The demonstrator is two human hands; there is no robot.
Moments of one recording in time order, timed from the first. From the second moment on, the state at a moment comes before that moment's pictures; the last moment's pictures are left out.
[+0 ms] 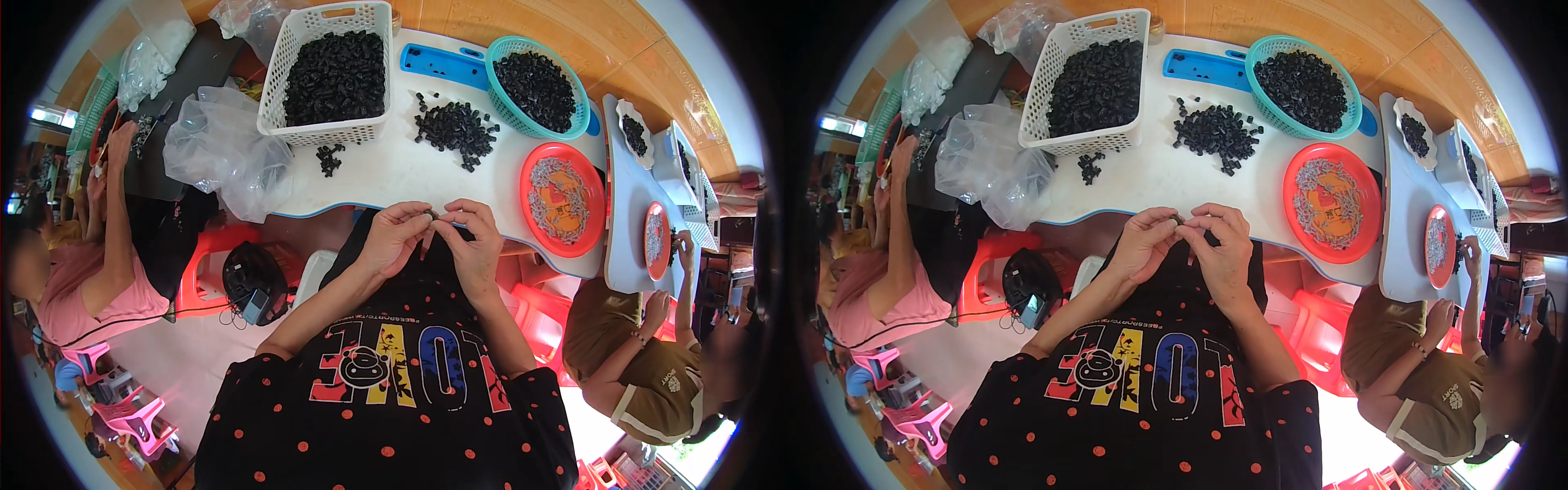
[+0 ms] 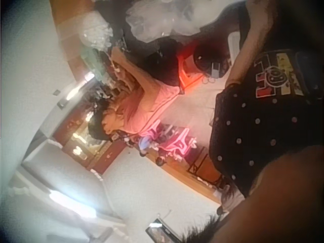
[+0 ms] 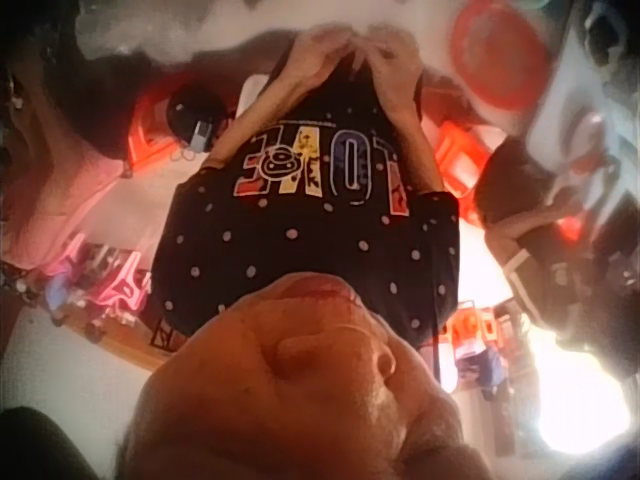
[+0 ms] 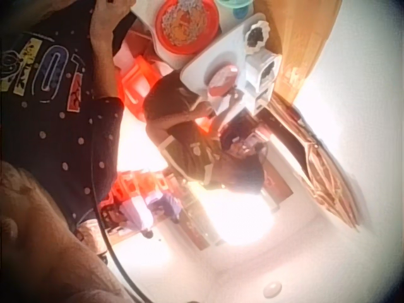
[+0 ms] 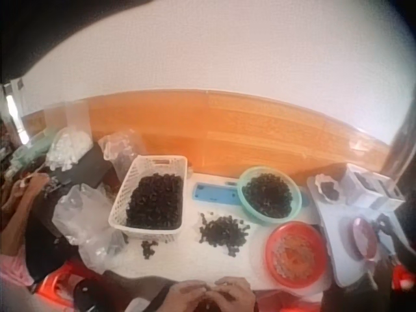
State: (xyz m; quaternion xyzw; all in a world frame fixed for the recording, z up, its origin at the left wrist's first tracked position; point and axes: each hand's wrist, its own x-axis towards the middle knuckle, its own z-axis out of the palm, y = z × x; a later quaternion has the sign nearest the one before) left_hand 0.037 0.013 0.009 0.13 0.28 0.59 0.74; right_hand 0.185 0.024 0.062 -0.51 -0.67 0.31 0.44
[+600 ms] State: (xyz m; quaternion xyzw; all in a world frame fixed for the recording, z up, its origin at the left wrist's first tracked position) left_hand 0.029 0.017 0.000 0.09 0.21 0.51 0.83; right_hand 0.199 0.037 0.054 -0.40 -0.68 0.49 0.37
